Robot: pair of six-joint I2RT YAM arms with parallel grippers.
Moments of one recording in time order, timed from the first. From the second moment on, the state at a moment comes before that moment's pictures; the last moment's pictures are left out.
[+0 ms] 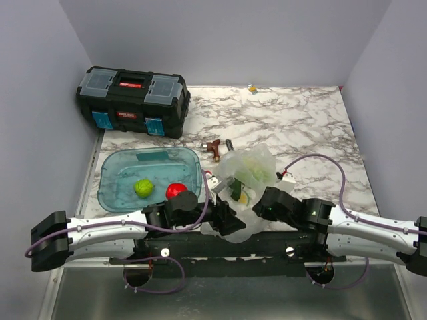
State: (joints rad) left arm -1.21 0.95 0.44 0.29 0.13 -0.69; right arm 1.16 0.85 0.54 -0.59 0.44 1.19
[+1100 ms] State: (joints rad) left arm -1.21 1.00 0.47 0.30 -0.13 -0.65; right arm 1.16 1.00 0.70 -0.64 0.48 1.11
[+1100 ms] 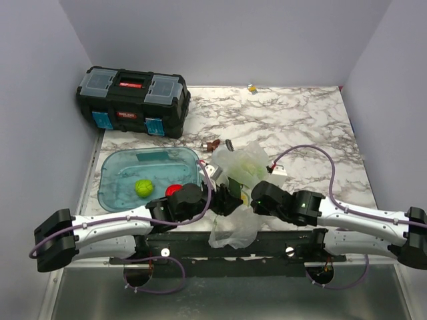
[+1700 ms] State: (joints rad) left arm -1.10 1.42 0.70 0.16 -0.18 -0.62; right arm 1.16 1.01 0.70 -0.63 0.47 1.10
